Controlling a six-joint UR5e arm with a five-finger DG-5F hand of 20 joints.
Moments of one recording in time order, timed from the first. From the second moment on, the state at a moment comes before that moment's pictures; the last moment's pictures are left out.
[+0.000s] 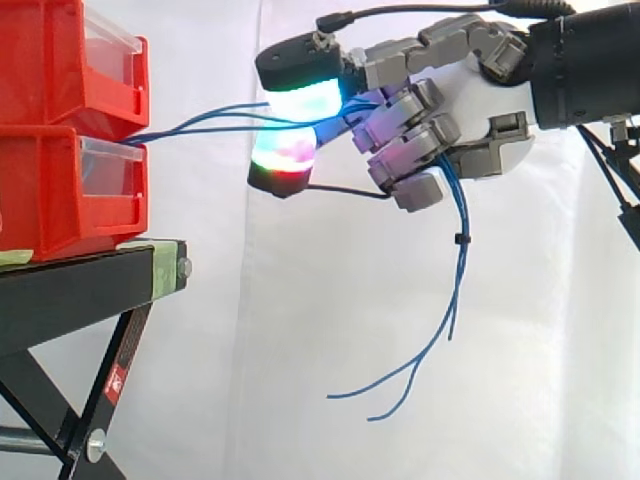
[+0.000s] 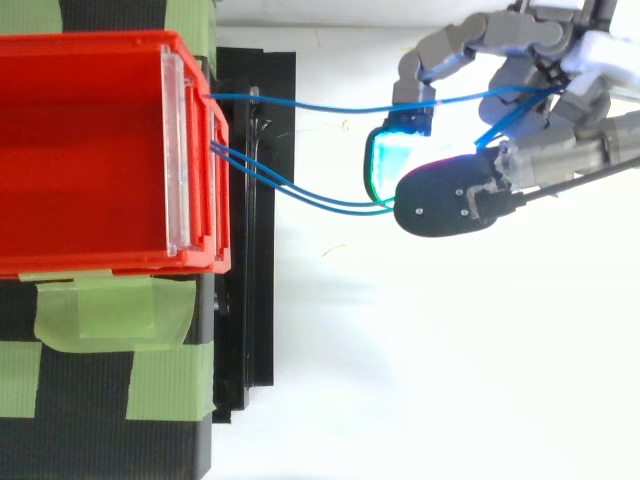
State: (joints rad) arm 0.14 -1.85 -1.65 -2.91 -1.19 -0.20
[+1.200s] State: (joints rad) arm 0.06 -1.84 -1.59 -2.99 -1.11 -0.14
